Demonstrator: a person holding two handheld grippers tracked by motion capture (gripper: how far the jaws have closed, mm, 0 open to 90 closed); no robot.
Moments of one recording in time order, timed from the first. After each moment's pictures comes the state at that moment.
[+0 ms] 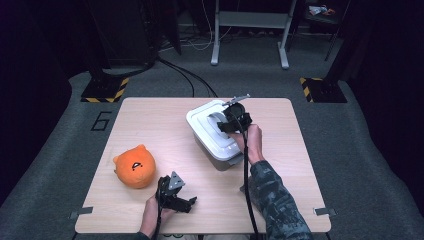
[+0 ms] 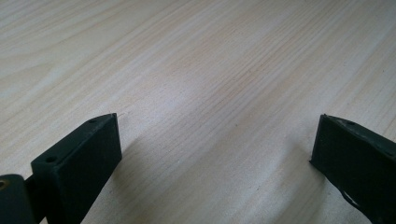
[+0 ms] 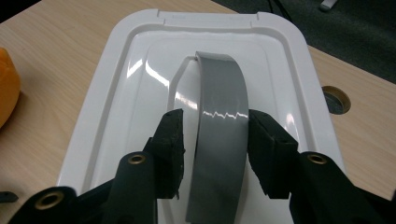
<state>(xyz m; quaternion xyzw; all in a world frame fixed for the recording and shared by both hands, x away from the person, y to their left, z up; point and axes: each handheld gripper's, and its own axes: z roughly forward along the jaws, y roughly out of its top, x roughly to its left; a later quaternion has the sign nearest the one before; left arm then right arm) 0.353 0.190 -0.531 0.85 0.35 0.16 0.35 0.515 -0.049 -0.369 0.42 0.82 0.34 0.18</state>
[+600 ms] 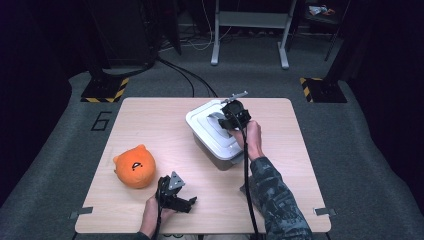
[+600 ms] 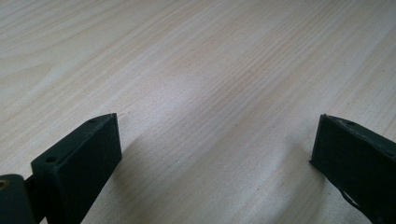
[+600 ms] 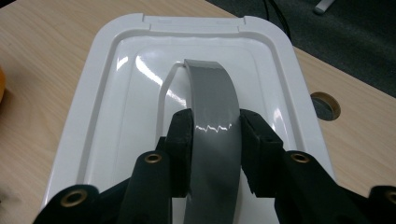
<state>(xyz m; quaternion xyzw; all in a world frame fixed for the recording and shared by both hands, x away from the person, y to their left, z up) 0.353 0.190 -0.531 0.85 0.36 0.16 0.36 0.523 -0.046 -0.366 0.41 0.83 0.33 0.20</state>
